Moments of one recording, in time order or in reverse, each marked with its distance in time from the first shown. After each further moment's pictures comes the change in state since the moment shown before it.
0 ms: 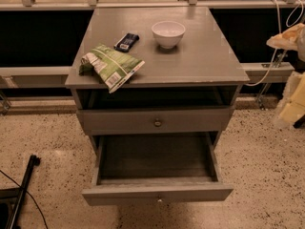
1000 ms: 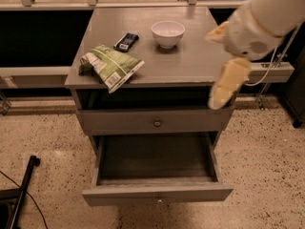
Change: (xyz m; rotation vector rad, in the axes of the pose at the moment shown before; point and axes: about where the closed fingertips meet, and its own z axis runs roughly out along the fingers) arm -0.092 -0.033 0.073 -0.059 -0.102 -0.137
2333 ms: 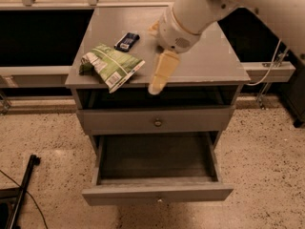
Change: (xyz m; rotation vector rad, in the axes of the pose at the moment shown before) arm -0.109 -0.050 0.089 -0.020 -0.164 -0.143
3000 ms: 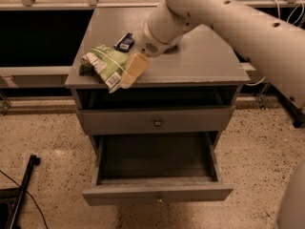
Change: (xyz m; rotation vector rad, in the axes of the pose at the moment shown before) arm -0.022 -0.055 0.080 0.054 -0.093 0.190
